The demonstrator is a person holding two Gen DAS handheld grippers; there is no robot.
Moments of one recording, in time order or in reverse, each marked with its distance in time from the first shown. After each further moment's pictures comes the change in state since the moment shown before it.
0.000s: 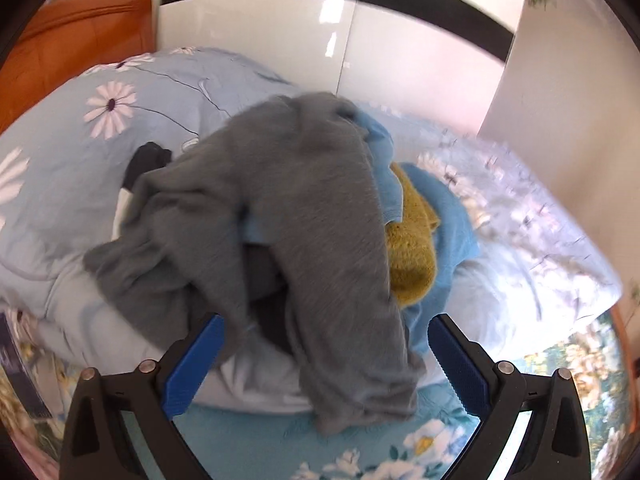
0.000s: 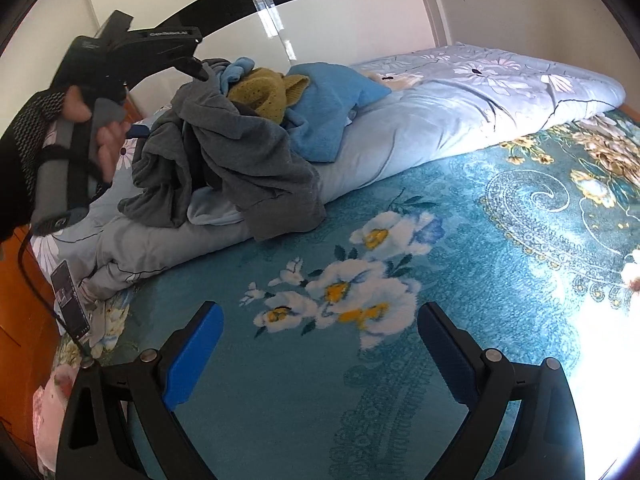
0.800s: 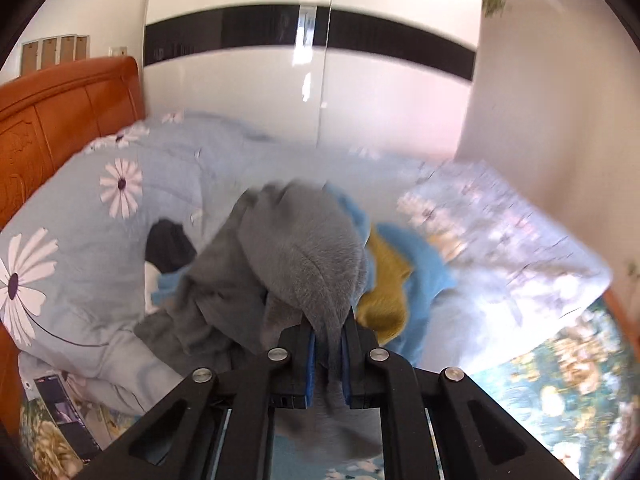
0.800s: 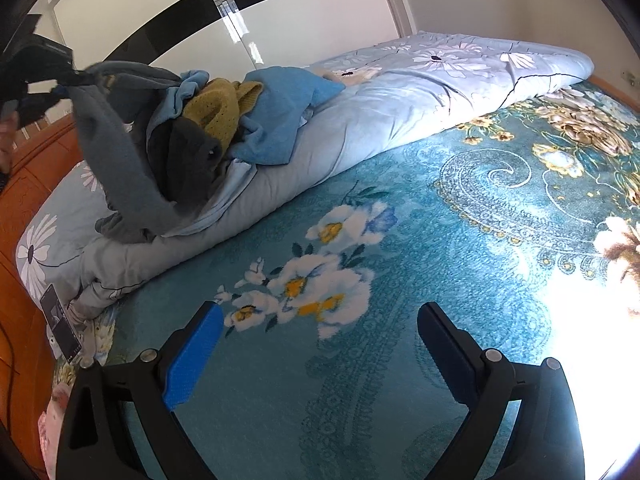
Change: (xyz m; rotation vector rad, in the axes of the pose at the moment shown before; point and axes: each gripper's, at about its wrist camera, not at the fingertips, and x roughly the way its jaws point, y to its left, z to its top) left arm -0.124 -0.004 0.016 0.104 -0.192 -0.069; right arm -0.013 -0.027 -0.004 0.084 0.004 -0.075
